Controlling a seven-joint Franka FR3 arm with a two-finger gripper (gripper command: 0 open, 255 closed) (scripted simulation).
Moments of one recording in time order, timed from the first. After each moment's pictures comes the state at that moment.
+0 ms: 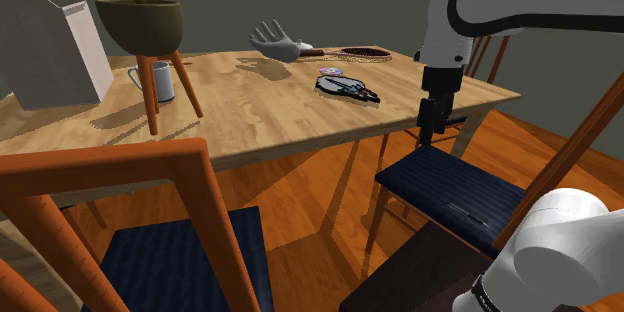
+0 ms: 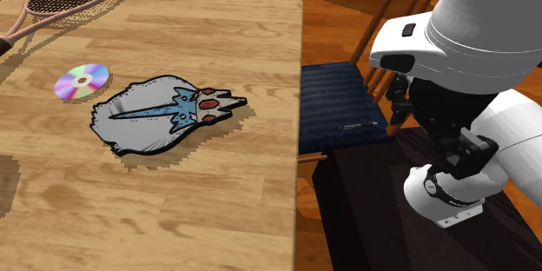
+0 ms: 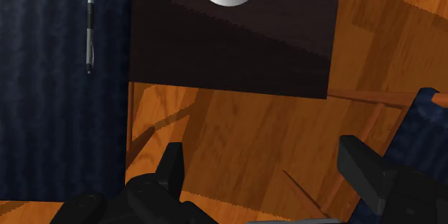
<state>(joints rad) 0.02 -0.75 -0.05 -2.39 0.02 1.44 -0.15</state>
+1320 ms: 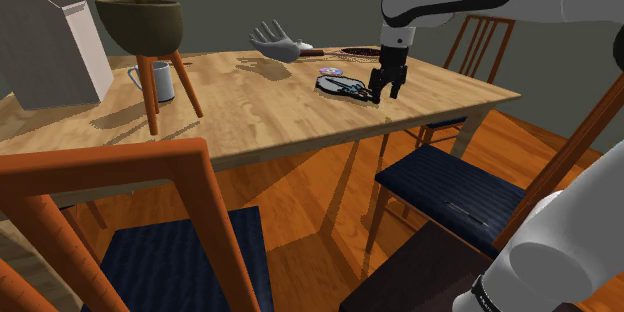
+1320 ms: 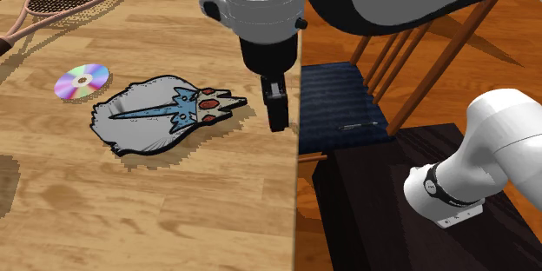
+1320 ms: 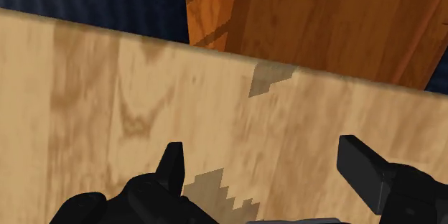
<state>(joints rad) -0.04 -0.17 -0.17 -1.94 -0.01 1.71 -0.21</state>
